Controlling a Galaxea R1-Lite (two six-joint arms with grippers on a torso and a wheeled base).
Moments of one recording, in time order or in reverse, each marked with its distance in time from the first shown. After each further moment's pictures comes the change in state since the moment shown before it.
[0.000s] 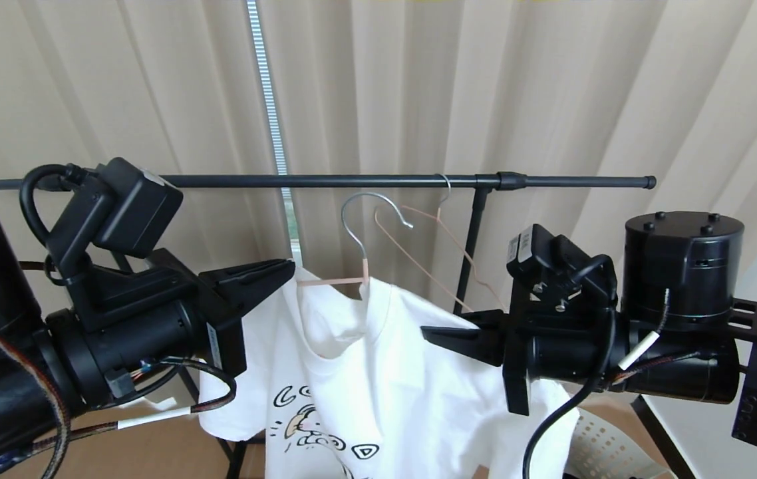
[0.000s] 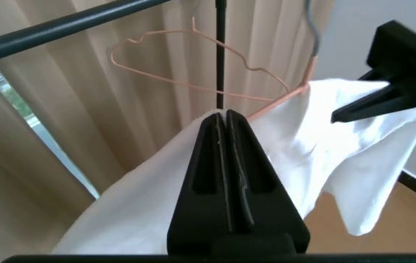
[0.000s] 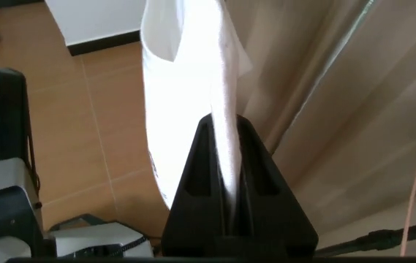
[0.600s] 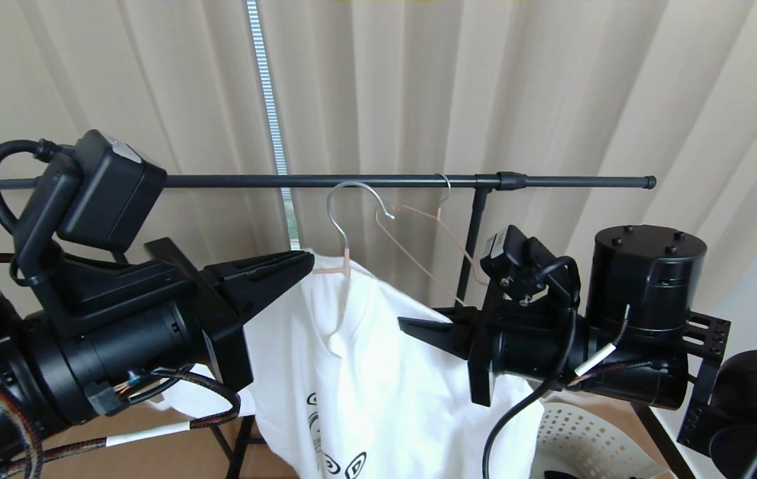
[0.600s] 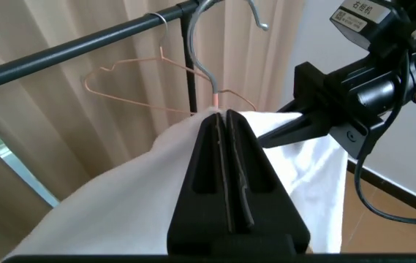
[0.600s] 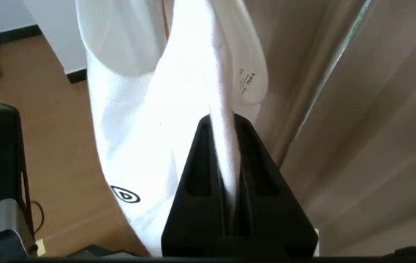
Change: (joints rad) left arm -0.089 -0.027 -0.028 -0.001 0.001 -0.004; right arm 0.033 0.089 0.017 -0.203 -0.045 0.095
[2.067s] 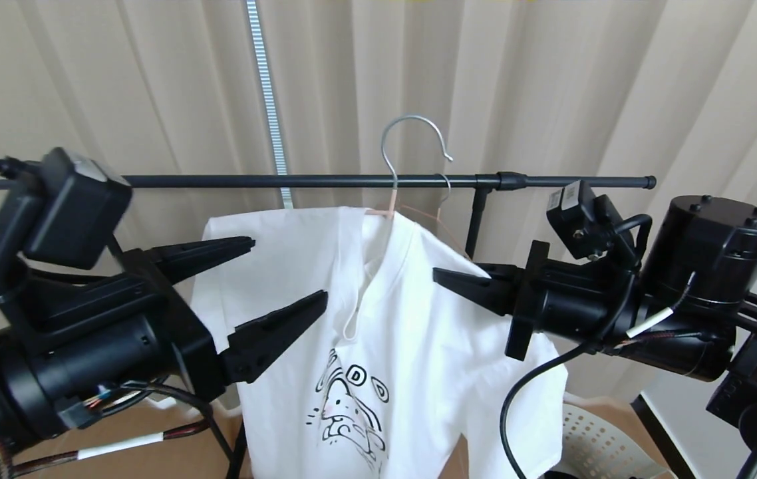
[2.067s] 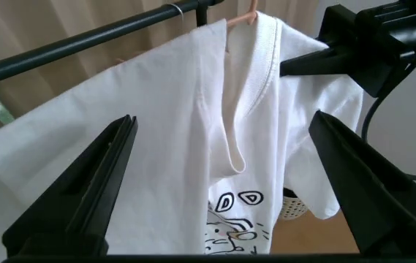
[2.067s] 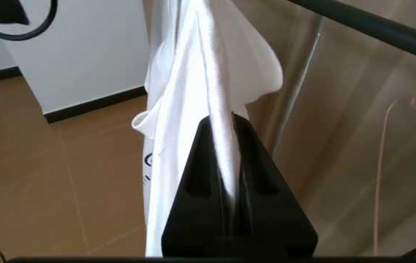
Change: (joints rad) left arm 0.050 -0.058 0.060 -0.001 0.000 0.013; right arm -0.122 -0.051 0.024 -0.131 0.088 0.021
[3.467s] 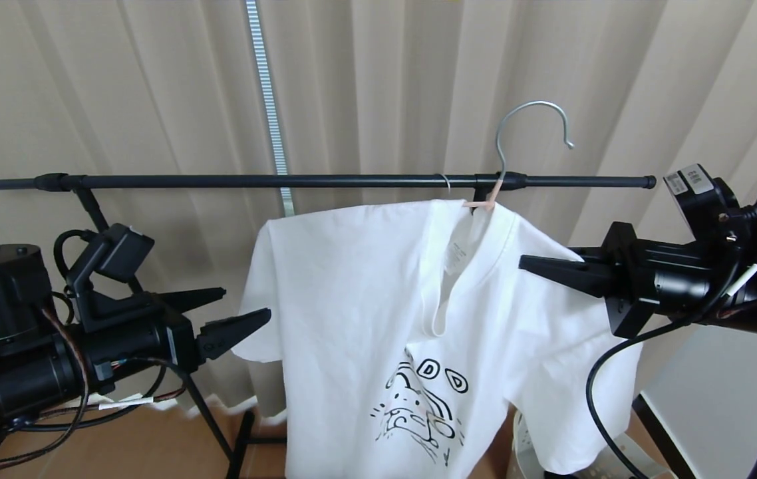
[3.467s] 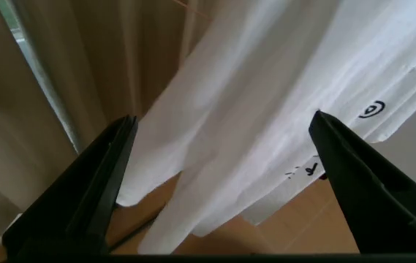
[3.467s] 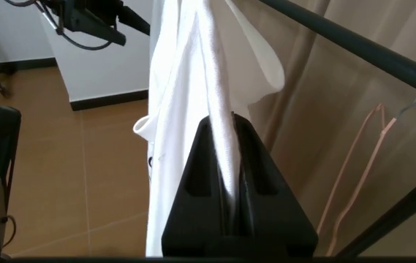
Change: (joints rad) left arm 0.505 0.274 0.120 -0.171 -0.443 -0.133; right arm -0.367 -0.048 0.027 0.001 0.501 -0.040
